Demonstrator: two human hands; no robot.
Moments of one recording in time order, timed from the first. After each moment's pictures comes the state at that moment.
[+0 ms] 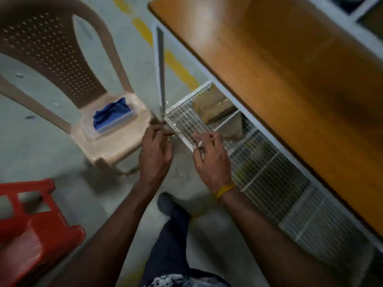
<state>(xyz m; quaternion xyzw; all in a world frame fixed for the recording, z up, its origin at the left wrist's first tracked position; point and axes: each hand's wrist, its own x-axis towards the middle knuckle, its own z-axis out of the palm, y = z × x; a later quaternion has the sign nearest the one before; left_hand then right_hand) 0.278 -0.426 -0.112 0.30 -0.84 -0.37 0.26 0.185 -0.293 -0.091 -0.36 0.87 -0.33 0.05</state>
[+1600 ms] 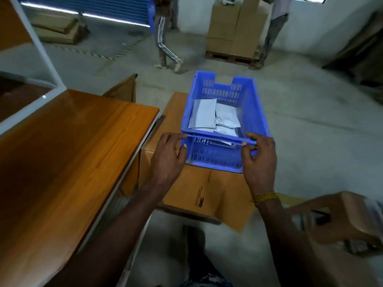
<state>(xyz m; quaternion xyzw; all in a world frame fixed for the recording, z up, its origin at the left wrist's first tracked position) 0.286 0.482 0.091 -0.65 -0.59 -0.46 -0.11 0.518 0.482 0.112 0.59 0.62 -0.06 -0.52</state>
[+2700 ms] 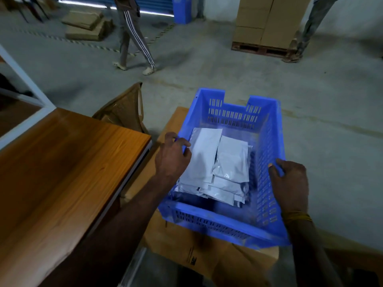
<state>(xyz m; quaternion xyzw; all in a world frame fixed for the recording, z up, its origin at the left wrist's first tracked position) 0.332 0.746 0.073 -0.60 -0.74 -0.29 -0.09 0.631 0.740 0.060 0.70 0.59 -0.13 -0.37</state>
